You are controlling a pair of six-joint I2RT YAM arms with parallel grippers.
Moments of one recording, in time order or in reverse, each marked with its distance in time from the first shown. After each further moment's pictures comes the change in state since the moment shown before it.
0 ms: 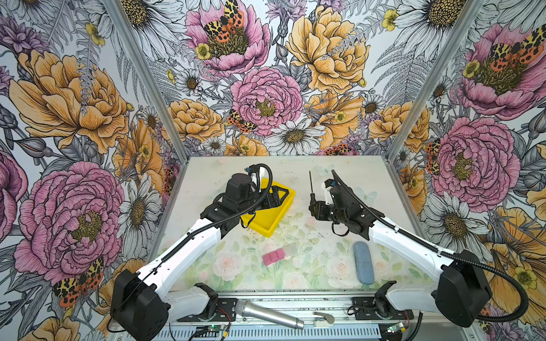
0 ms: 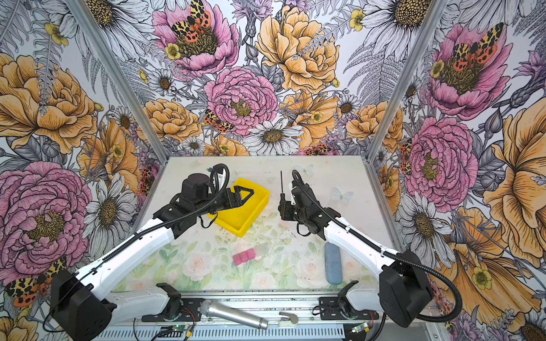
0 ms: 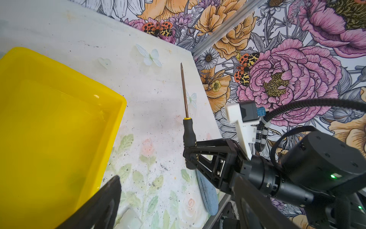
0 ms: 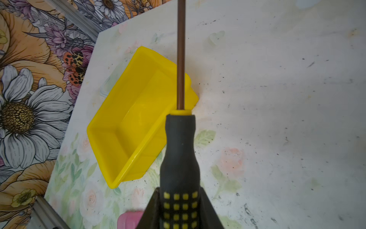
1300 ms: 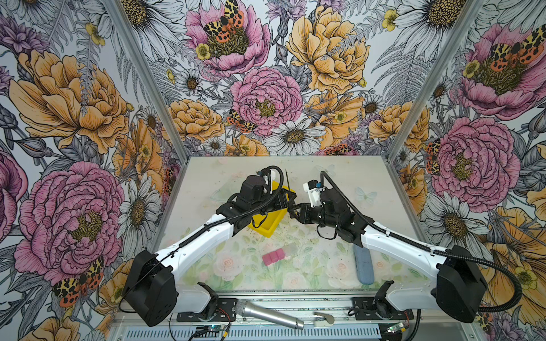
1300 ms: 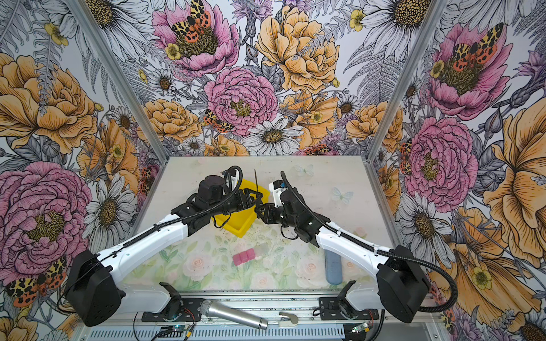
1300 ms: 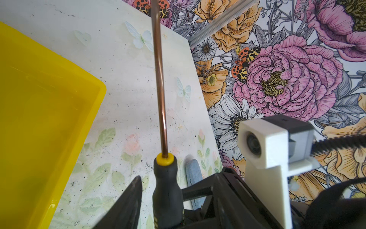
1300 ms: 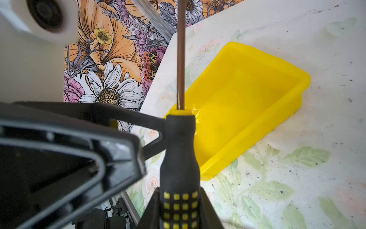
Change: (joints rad) left arm -0.067 0.101 -0.022 0.113 -0.008 -0.110; right arm 0.130 0.031 -0.030 0.280 -0.133 0.118
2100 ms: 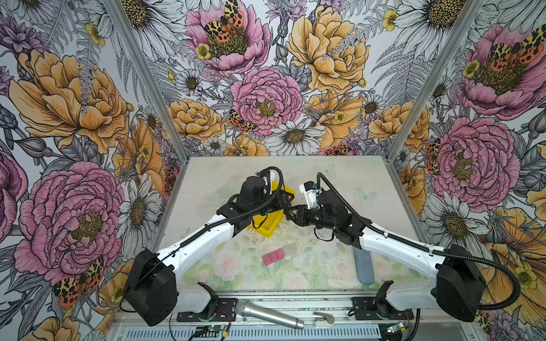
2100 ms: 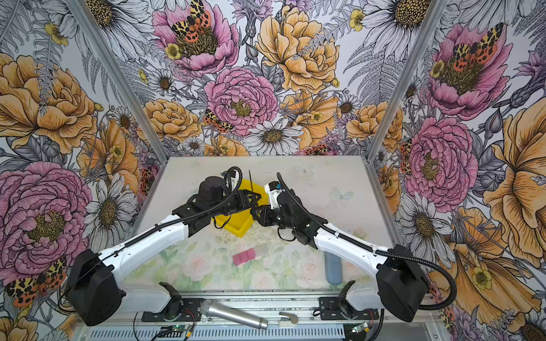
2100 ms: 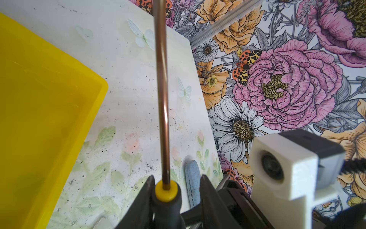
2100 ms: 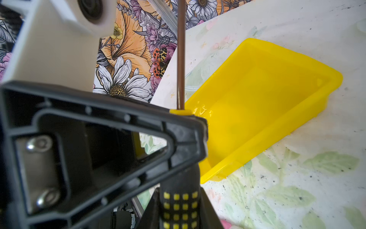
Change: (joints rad) left arm 0.003 0.003 -0.020 0.026 -0.001 -0.030; right arm 0.046 0.006 -0.001 0.037 -0.002 0.000
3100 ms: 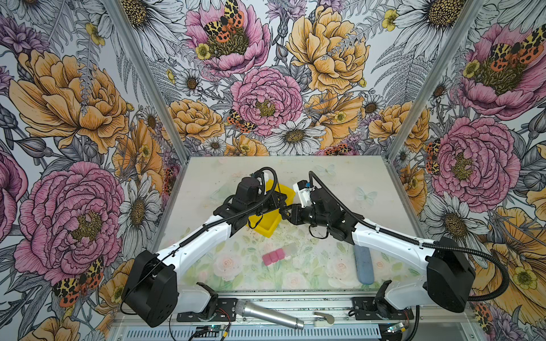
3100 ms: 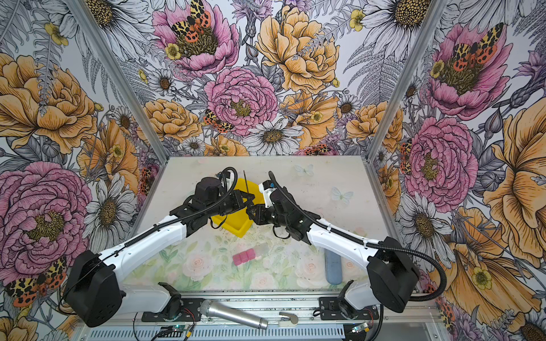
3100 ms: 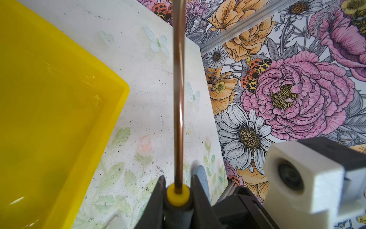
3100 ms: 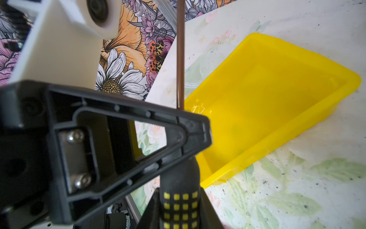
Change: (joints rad) left arm 0.063 -0.008 -0.045 0.012 0.009 -0.003; right arm 0.018 0.089 0.084 -0.043 0.019 -0.029
